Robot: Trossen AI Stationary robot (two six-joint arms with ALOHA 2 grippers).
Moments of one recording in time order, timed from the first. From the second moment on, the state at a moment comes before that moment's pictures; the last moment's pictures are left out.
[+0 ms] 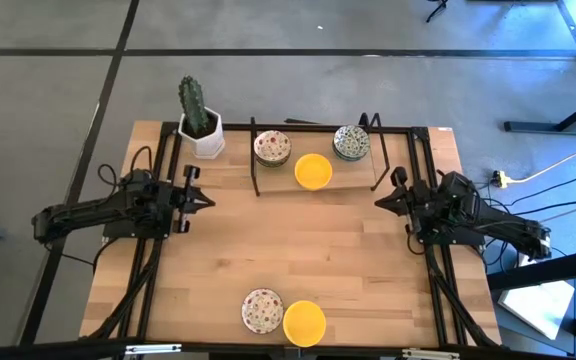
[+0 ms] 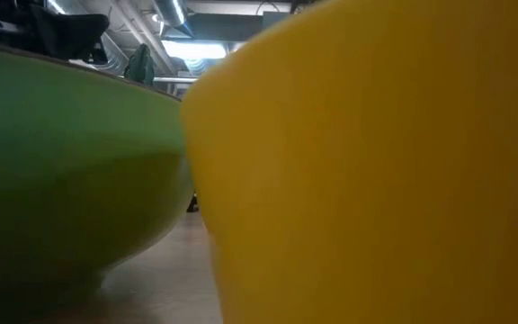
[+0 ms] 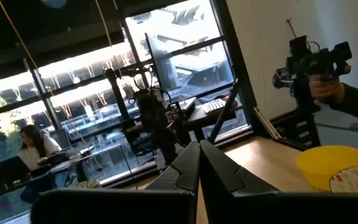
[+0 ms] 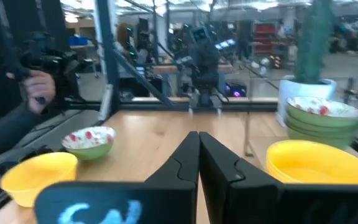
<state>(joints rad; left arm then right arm) 0.31 0.12 0.01 0.38 0.50 0.21 -0.33 0.00 0.08 -0.01 -0.45 0.05</state>
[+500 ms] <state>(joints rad) 0.31 0.12 0.01 0.38 0.50 0.20 0.02 0.33 0.20 0.19 -0.25 0.02</state>
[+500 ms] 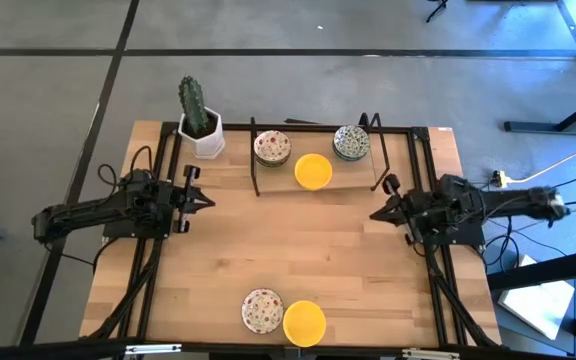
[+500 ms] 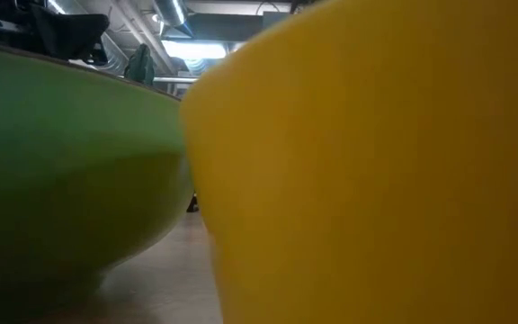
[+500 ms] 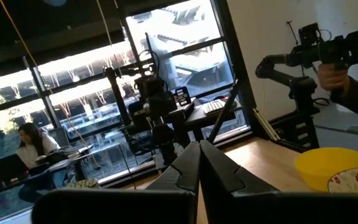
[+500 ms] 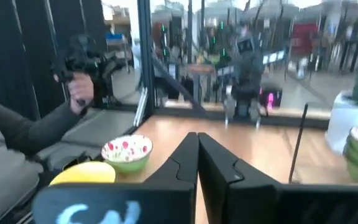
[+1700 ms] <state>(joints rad) 0.31 0.12 0.01 0.39 0.49 0.12 0.43 1.76 1.45 -0.60 -0.17 0.04</state>
